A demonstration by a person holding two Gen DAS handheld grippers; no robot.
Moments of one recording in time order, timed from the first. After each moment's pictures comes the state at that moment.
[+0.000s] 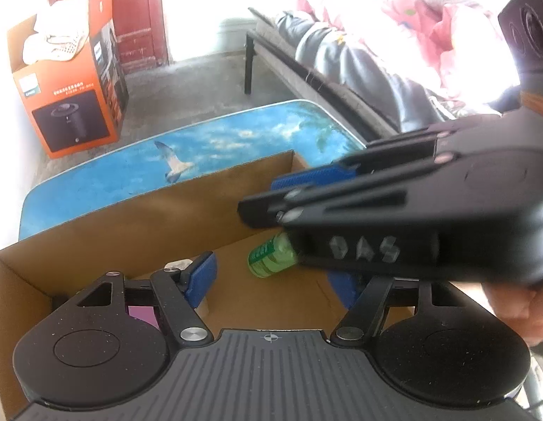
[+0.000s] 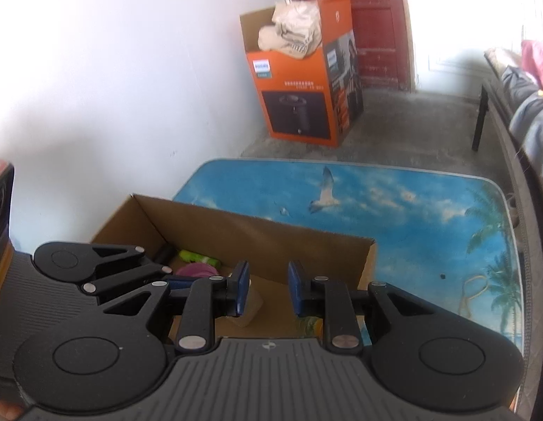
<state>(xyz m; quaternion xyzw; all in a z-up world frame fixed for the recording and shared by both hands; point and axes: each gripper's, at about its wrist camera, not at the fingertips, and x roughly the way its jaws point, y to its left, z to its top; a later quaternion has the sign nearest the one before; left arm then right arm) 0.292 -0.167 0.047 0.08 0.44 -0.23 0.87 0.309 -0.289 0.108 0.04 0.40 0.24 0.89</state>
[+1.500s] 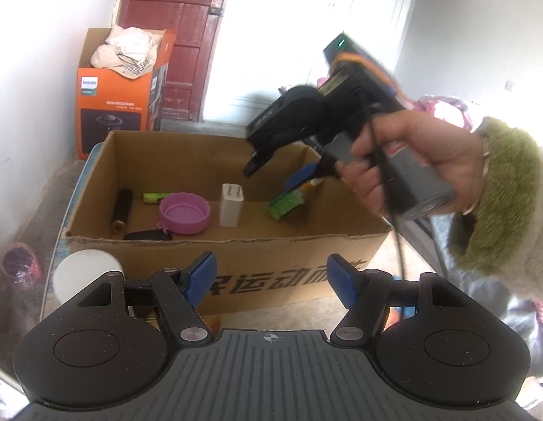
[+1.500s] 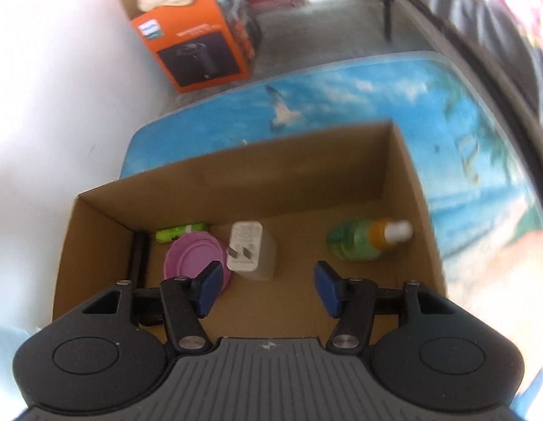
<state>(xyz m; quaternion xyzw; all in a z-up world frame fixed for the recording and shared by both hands) 0.107 -0.045 0.034 -0.06 0.31 -0.21 0.93 0.308 -0.219 0.085 0.11 0.51 0.06 0.85</state>
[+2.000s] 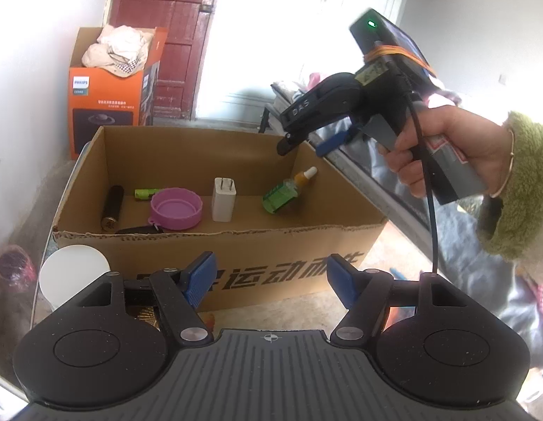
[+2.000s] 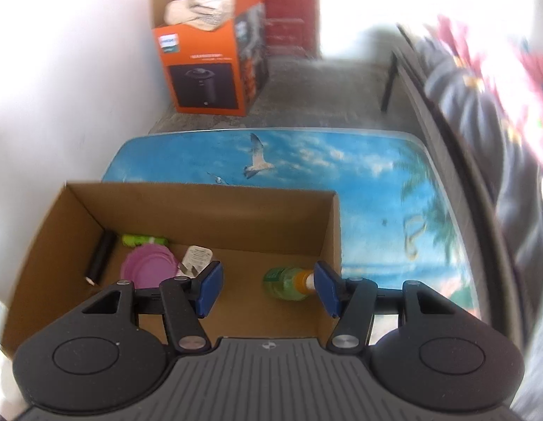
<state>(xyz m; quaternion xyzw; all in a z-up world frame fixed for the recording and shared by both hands) 0.105 -0.050 0.026 -0.05 0.31 -0.22 0.92 0.290 -0.226 0.106 -0.06 0.44 0.07 0.89</state>
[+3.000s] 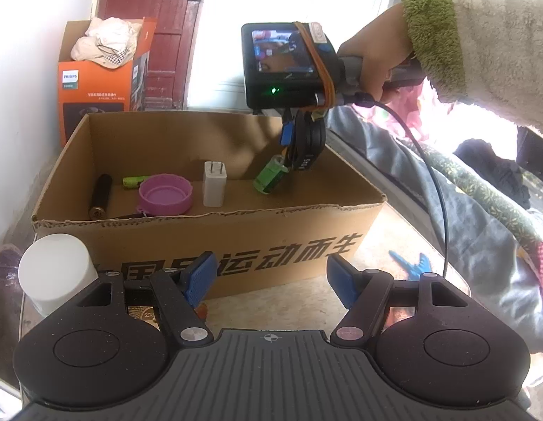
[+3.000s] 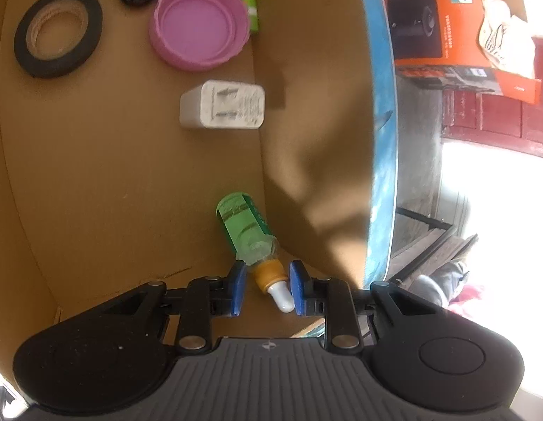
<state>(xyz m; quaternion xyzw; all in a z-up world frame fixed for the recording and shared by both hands) 0.108 -0.058 0.017 -0.04 0.33 -0.24 0.91 0.316 -0.135 0.005 -0.64 0.46 0.20 0.58</state>
